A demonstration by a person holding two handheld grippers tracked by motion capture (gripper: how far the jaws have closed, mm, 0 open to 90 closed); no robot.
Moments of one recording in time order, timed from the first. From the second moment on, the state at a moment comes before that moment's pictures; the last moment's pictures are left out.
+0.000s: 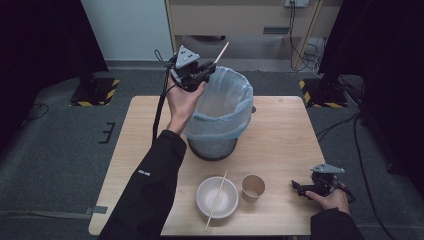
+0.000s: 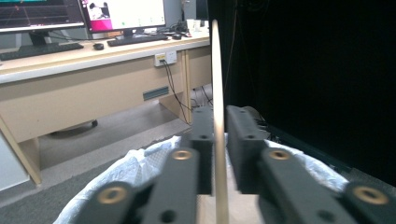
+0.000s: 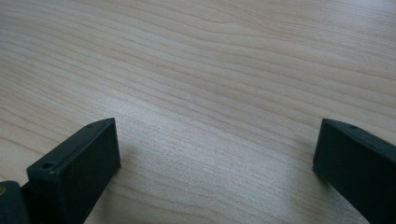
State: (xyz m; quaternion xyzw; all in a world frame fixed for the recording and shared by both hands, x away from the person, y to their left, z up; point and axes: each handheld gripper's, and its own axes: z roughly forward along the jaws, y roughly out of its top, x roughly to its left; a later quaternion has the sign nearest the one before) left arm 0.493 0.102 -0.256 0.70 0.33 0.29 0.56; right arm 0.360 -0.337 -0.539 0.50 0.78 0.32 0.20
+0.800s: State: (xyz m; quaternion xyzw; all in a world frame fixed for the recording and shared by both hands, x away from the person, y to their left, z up) left arm 0.410 0.134 -0.254 0.70 0.29 0.25 0.60; right arm 0.360 -0.337 -0.539 0.50 0.78 0.32 0.20
